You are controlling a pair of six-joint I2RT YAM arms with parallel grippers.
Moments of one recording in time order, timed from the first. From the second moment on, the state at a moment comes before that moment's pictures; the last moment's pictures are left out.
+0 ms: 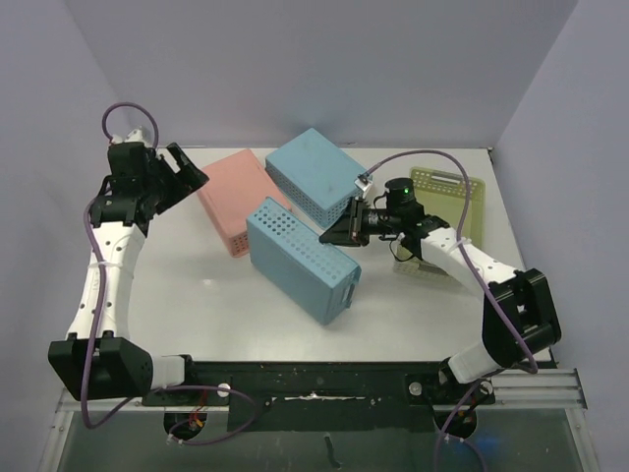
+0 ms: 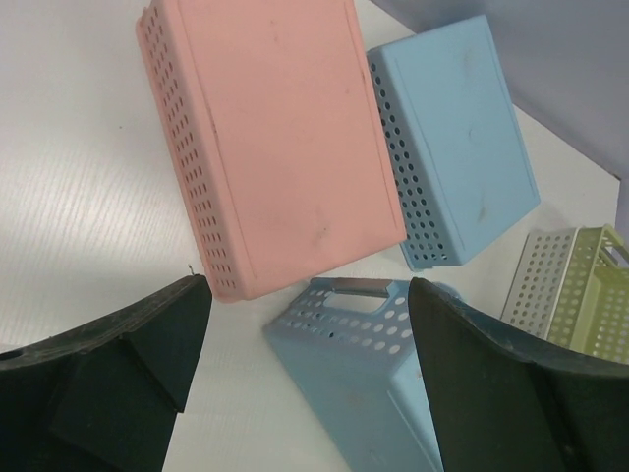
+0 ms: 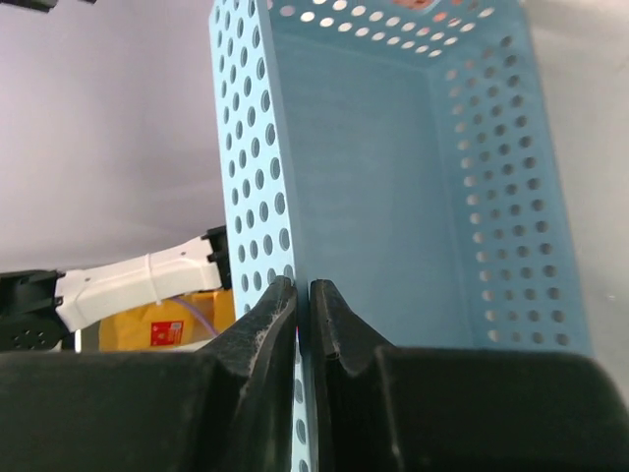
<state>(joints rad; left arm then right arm) 0.06 1.31 1.37 -0.63 0.15 -0.57 0.43 1.52 1.00 -0.01 -0.86 0.85</state>
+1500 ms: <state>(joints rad) -0.82 2.11 1.84 -0.48 0.17 -0.52 -0.09 1.23 1.18 -0.78 0.07 0.40</state>
